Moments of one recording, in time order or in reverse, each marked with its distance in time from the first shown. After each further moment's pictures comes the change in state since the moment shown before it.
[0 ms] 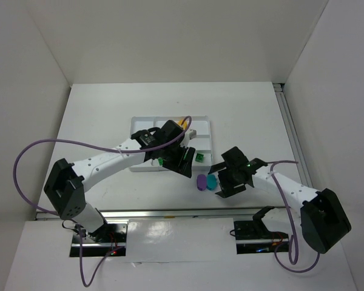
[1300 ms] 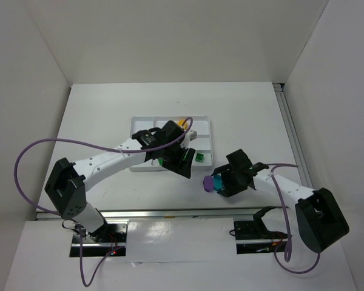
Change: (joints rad) left arm 0.000 0.000 -0.005 -0.008 -0.011 0.044; right arm -0.086 0.029 -0.113 0.174 -0.030 -0.082
